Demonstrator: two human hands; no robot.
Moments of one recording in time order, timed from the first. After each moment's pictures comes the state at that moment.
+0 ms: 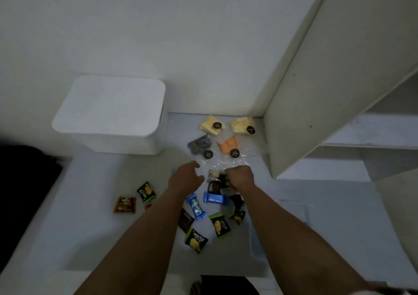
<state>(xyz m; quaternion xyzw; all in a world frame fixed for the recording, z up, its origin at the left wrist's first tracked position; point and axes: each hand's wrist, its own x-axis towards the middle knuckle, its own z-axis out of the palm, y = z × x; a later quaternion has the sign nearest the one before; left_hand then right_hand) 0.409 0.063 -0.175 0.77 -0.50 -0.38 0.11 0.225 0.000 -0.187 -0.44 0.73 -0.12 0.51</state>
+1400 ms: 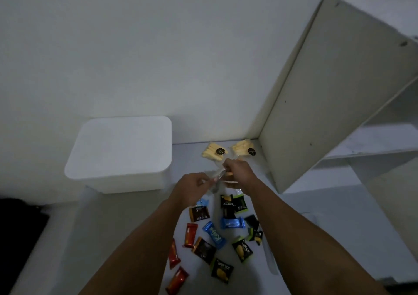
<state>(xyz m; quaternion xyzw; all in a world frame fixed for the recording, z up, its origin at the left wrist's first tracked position) 0.481 0.037 -0.117 0.63 -0.61 -0.41 0.24 0.300 -0.025 -0.085 -0.35 0.64 -0.26 0.63</state>
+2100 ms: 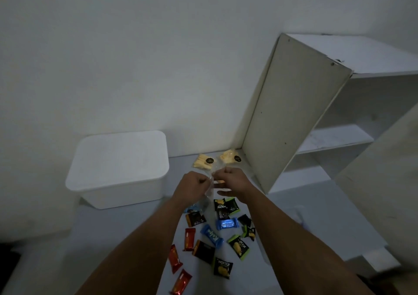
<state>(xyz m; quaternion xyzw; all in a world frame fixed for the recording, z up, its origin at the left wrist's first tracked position) 0.481 0.054 -0.086 0.57 -0.65 -0.40 0.29 0.305 0.050 -0.043 -0.41 0.61 -0.30 0.61</state>
